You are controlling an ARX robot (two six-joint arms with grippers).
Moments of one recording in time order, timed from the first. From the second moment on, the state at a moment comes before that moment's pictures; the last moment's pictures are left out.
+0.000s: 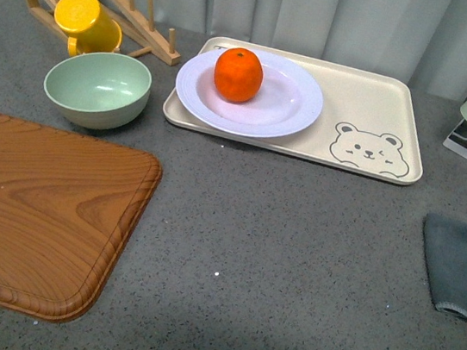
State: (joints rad) left arm 0.00 0.00 0.02 0.00 0.00 0.00; right arm 0.11 0.68 0.02 0.65 0.11 -0.13
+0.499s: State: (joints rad) left arm 0.00 0.00 0.02 0.00 0.00 0.00; right arm 0.00 0.38 0.01 0.38 0.00 -0.01
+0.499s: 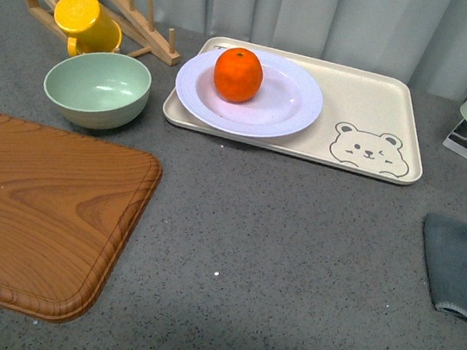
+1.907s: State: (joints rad) left arm 0.00 0.00 0.02 0.00 0.00 0.00; right arm 0.00 0.00 0.01 0.00 0.00 -0.01
